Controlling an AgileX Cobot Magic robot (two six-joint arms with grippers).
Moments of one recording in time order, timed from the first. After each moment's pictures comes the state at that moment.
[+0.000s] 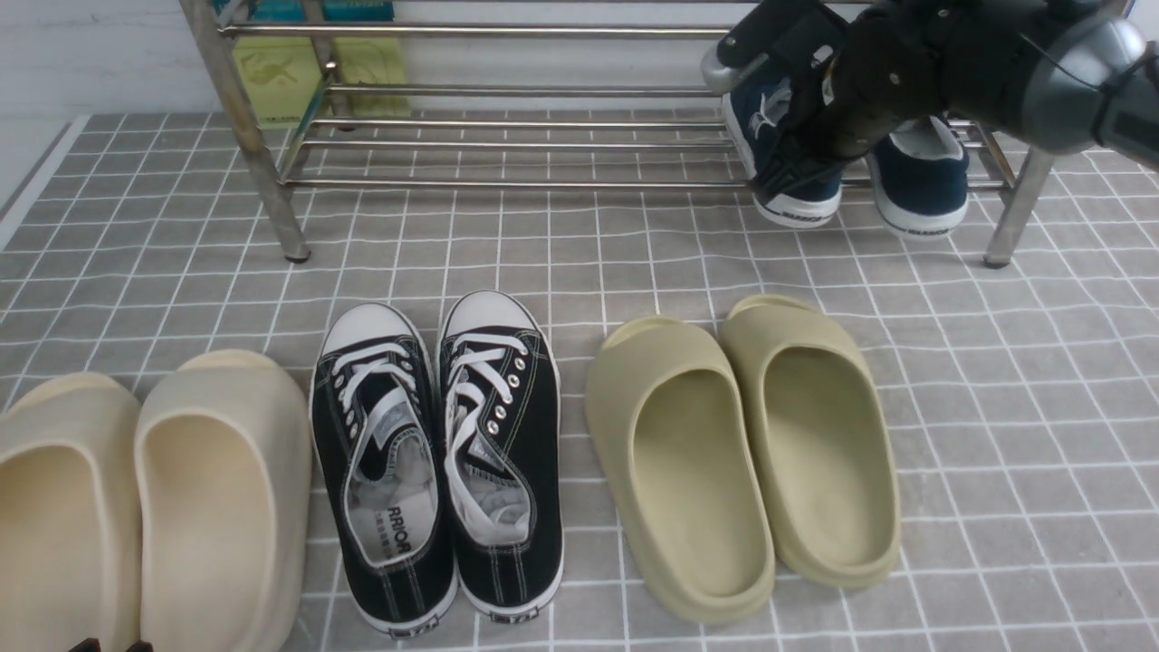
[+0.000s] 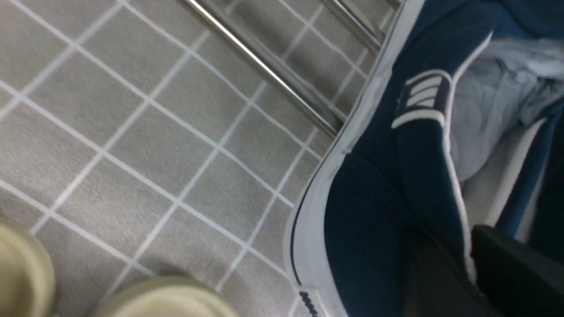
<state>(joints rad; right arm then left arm) 0.38 2.08 -1.86 -0.37 0.72 -0.09 -0.08 -0.01 0.03 -0.12 0.39 0.06</state>
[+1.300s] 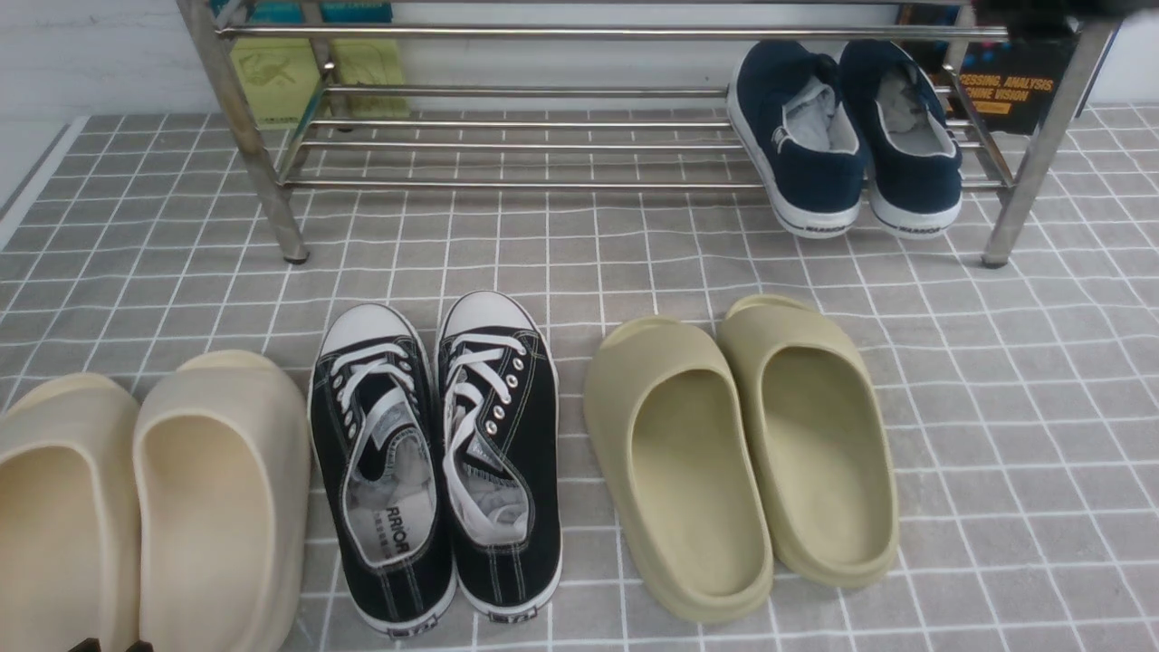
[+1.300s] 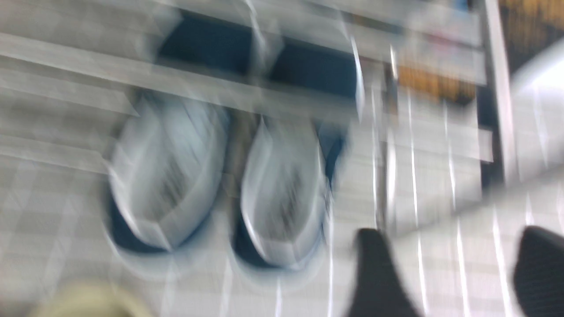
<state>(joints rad) 0.12 1.80 -1.78 -0.17 0.90 0.07 -0.08 -0.01 0.03 -0.12 0.39 0.06</state>
